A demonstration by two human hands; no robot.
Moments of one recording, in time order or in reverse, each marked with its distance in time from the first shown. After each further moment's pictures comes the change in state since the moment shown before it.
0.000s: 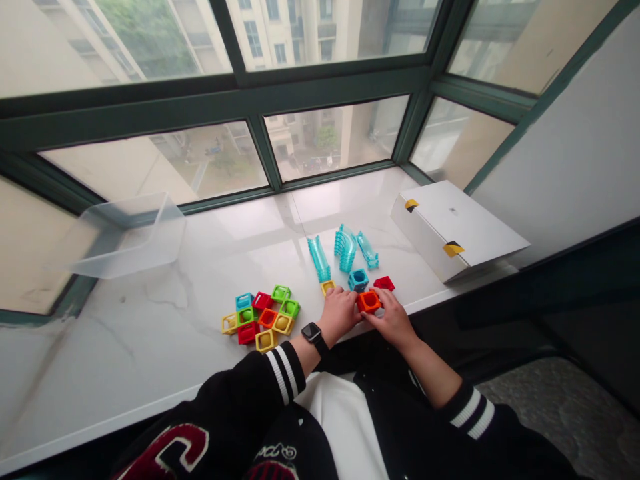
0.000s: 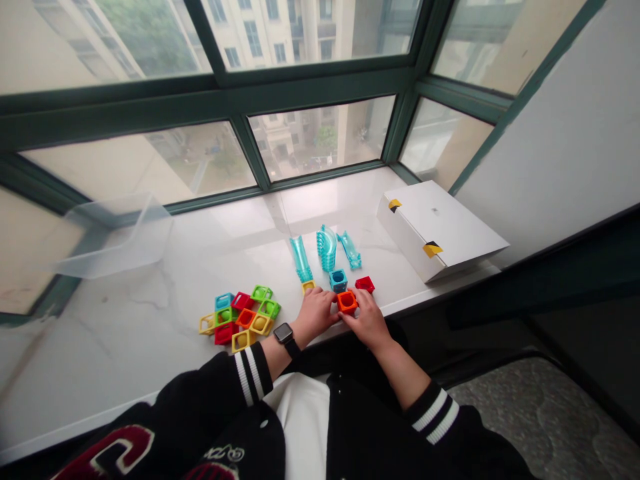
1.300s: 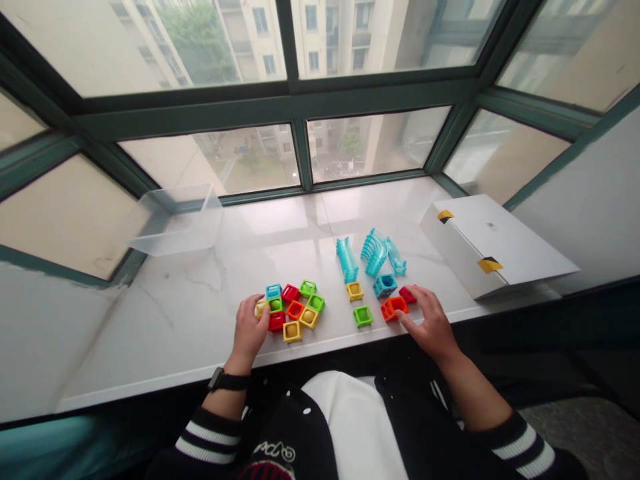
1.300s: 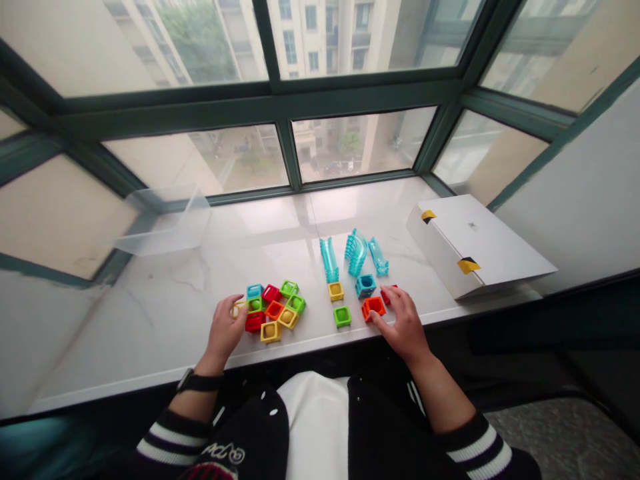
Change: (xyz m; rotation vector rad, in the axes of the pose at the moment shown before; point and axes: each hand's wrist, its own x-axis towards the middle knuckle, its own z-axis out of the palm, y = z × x) left_hand -0.189 -0.198 -0.055 -0.154 0.629 -0.545; right_hand 0.005 -0.036 -0.039 -0.106 0.090 -0.180
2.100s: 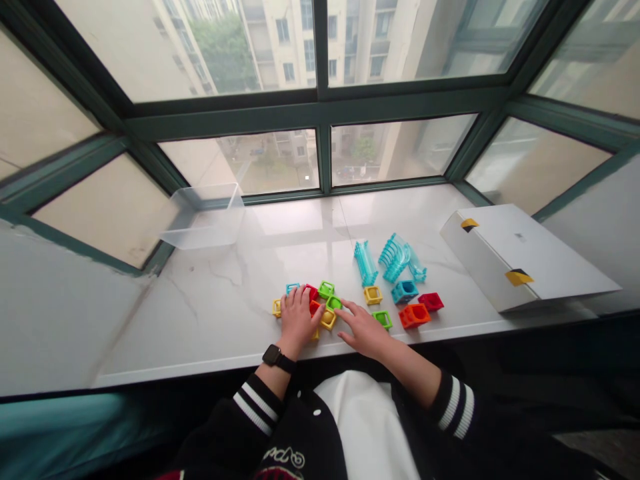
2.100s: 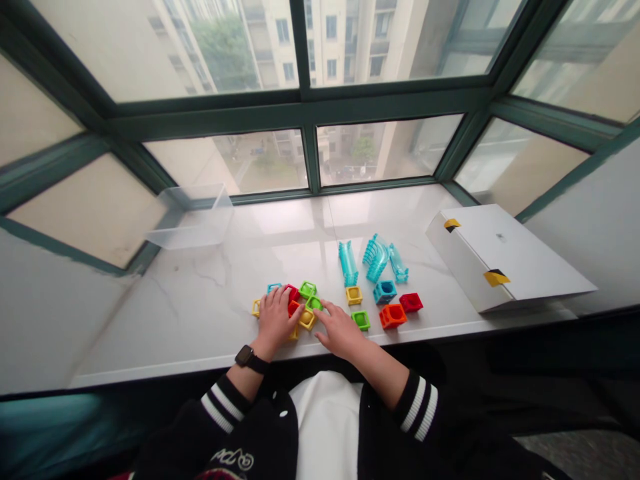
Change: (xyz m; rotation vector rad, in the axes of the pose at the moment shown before) left_hand -0.007 0.058 0.046 0.351 -0.160 0.126; right_hand 0.021 -0.110 0.133 -0.039 -0.673 -0.139
